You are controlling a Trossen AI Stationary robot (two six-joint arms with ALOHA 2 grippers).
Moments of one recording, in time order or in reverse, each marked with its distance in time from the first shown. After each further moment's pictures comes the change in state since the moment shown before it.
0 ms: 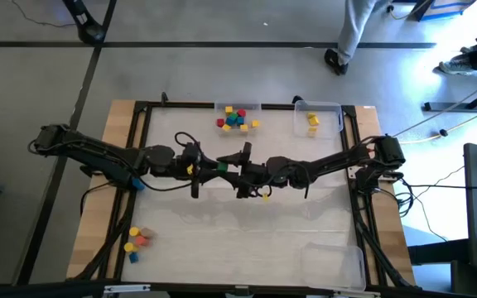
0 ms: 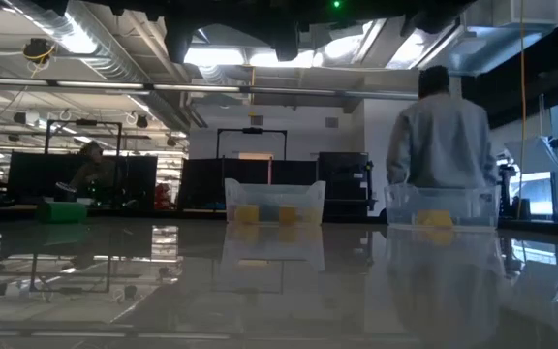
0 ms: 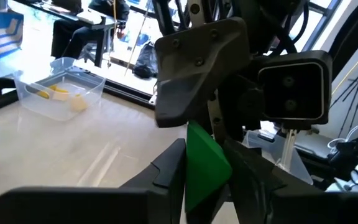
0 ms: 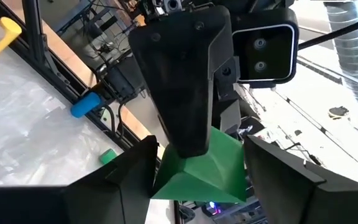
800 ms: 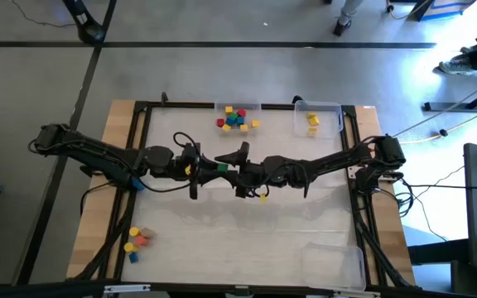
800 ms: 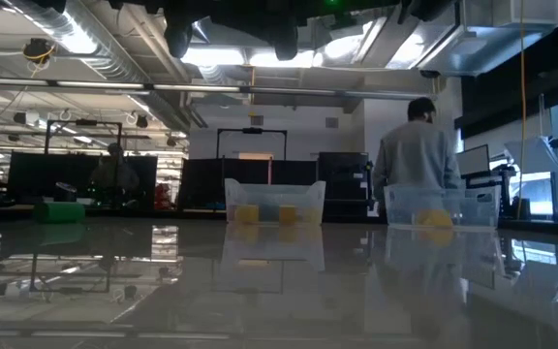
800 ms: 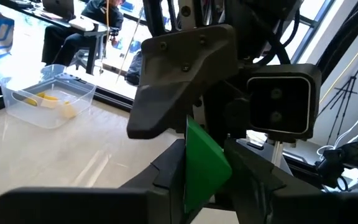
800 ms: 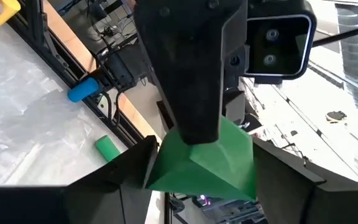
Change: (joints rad) left arm -0.013 -0.002 0.000 0.040 -0.001 -0.009; right arm 0.012 -0.002 0.062 -0.116 0.020 -0.062
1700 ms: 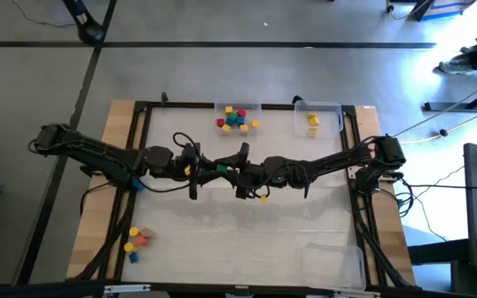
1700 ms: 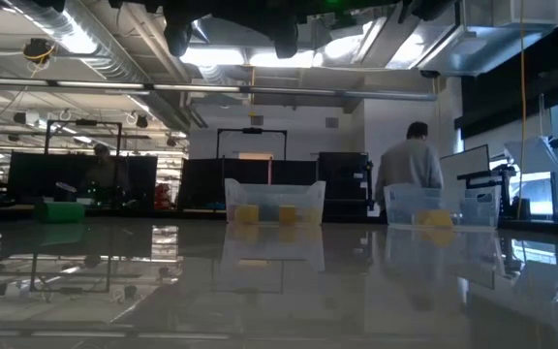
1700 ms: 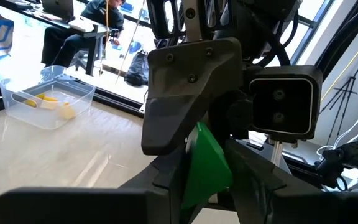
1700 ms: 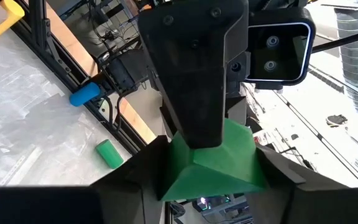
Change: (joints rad) left arm 0.000 0.000 0.000 -0.001 -0.002 -0.001; right arm 0.001 0.000 0.000 0.012 -0.011 -0.010
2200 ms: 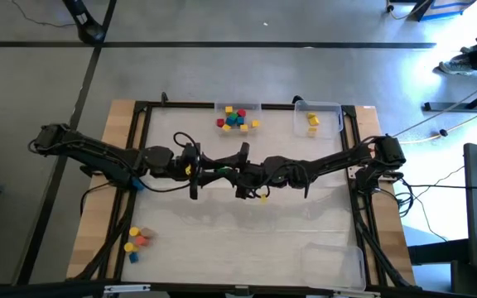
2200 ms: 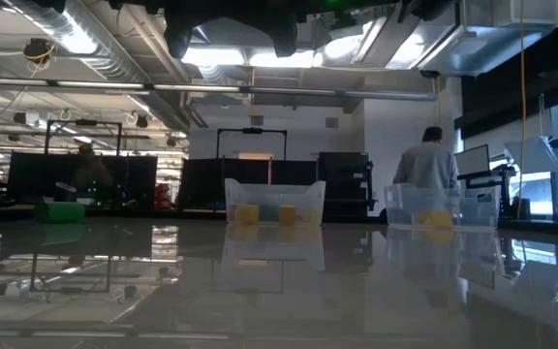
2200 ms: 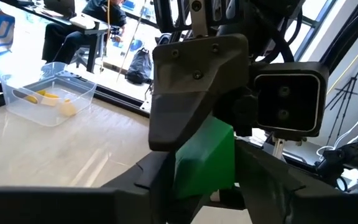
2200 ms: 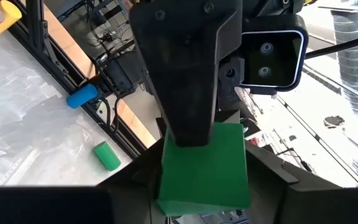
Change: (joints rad) left arm 0.000 0.001 0.000 -0.003 0.001 -0.009; right arm 0.000 0.000 0.000 0.007 -0.001 -0.002
